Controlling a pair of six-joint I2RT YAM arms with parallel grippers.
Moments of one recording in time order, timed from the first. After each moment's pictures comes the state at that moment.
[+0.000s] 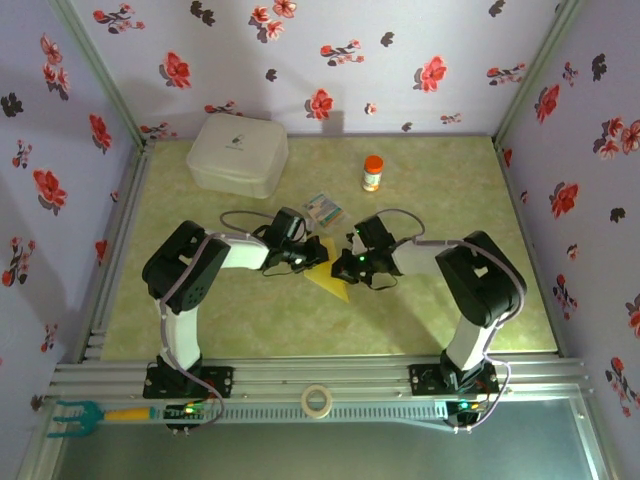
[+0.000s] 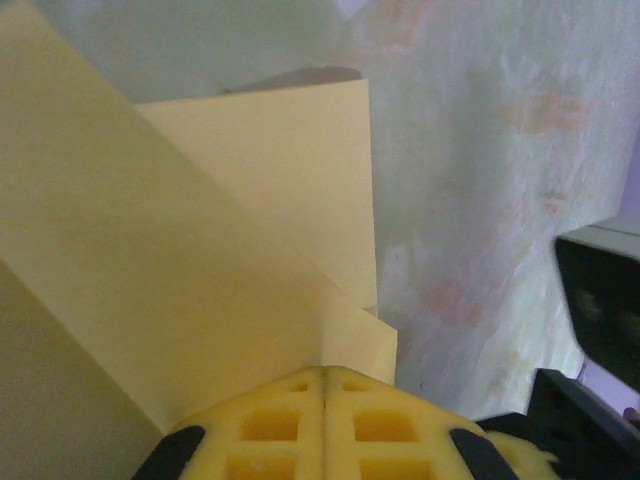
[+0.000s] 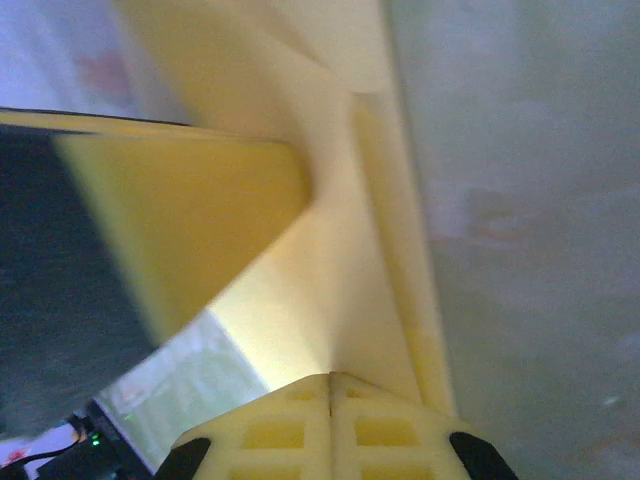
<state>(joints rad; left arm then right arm) -0.66 1.94 0.95 0.15 0.48 -0.92 0.59 1.76 0.78 -0.06 -0.57 0.82</state>
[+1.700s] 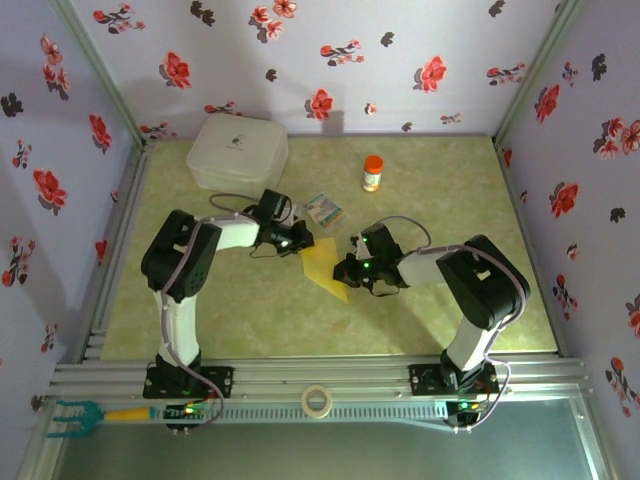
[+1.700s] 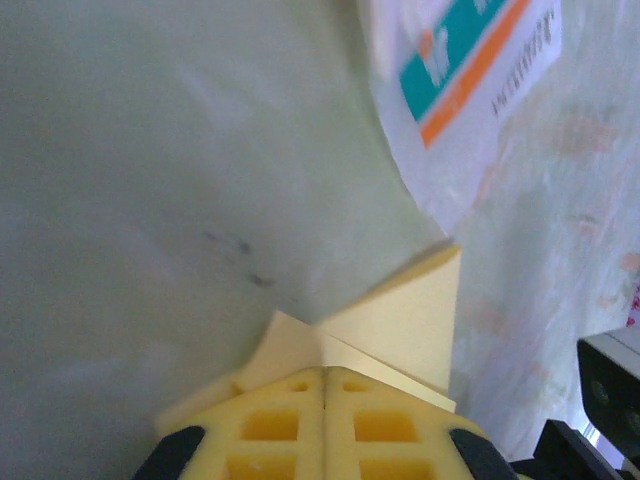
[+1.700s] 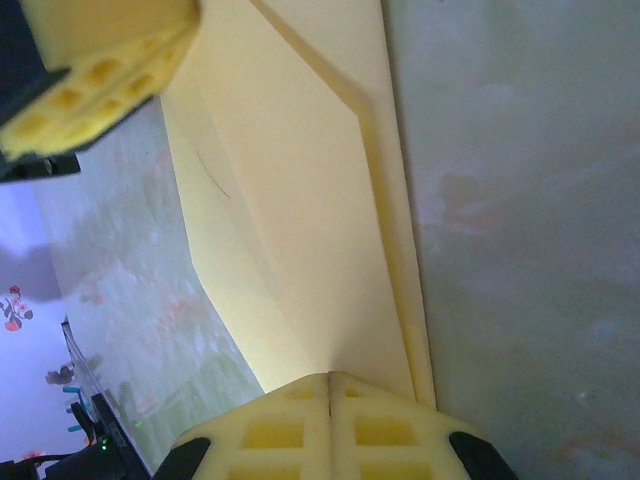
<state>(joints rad) -0.50 2.00 1.12 -0.10 0.54 -0.73 0.59 1.73 0.65 0.17 -0.58 0.85</state>
